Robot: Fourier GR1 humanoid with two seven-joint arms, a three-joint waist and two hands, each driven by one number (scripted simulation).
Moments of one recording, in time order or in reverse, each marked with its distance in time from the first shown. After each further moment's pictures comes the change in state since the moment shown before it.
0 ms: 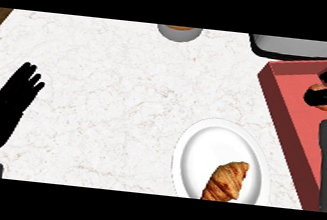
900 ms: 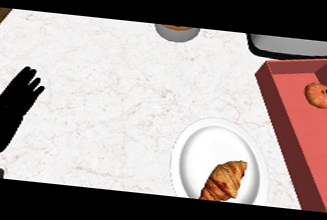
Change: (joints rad) left arm 0.029 -0.017 0.000 -0.008 -0.012 0.002 -0.016; right arm 0.132 0.072 -0.222 -0.273 -0.318 -0.385 -0.175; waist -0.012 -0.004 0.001
